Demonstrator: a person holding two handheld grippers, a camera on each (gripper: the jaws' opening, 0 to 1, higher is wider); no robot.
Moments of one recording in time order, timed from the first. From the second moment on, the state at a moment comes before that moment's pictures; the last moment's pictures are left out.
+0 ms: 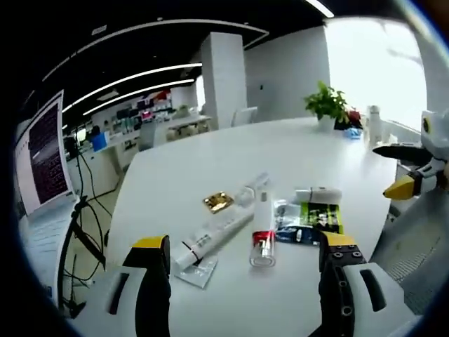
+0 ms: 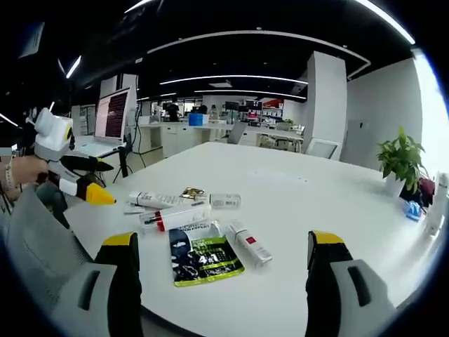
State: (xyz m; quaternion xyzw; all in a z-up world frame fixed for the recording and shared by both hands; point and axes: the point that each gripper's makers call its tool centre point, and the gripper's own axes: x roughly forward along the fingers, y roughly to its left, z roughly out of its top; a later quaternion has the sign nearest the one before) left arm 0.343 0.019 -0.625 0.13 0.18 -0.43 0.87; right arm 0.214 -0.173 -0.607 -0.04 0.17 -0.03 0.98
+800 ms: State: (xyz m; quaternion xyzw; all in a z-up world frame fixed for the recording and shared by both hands) left arm 0.359 -0.043 -0.682 0.20 0.26 -0.51 0.80; right arm 0.221 -0.169 -0.611 -0.04 0.17 -0.01 0.98
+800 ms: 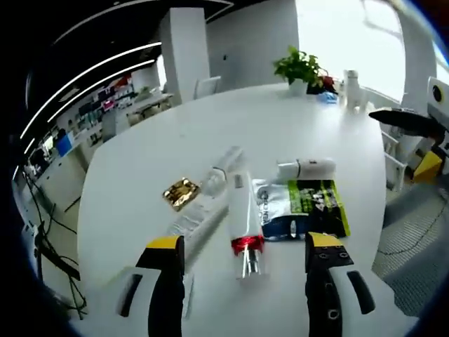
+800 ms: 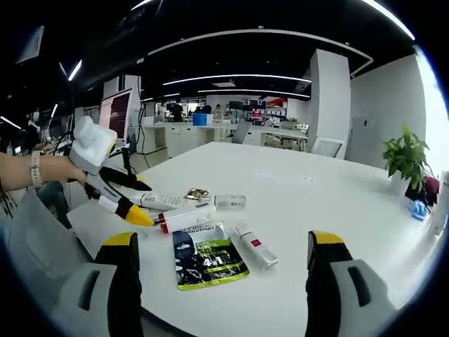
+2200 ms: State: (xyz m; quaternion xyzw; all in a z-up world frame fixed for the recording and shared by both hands) left arm 0.371 -0.074 -0.747 0.28 0.39 -0.52 0.70; right arm 0.222 -0.172 -0.615 -0.02 0.18 -0.02 0.98
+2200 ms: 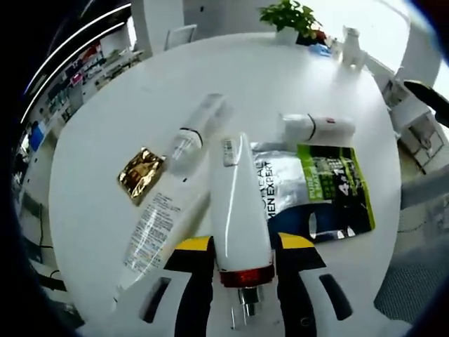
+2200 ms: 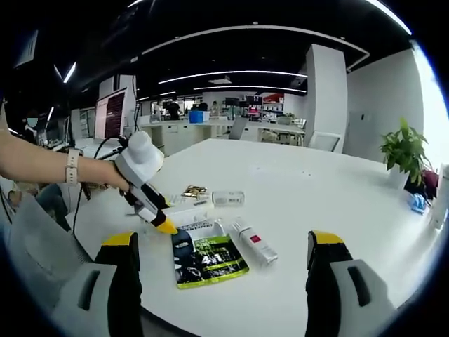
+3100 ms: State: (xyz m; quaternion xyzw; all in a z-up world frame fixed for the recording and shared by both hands) left arm 0.388 -0.058 -0.735 0.37 0.36 -0.52 0.68; right arm 0.228 -0.163 -0.619 -0.06 0.21 0.06 0.97
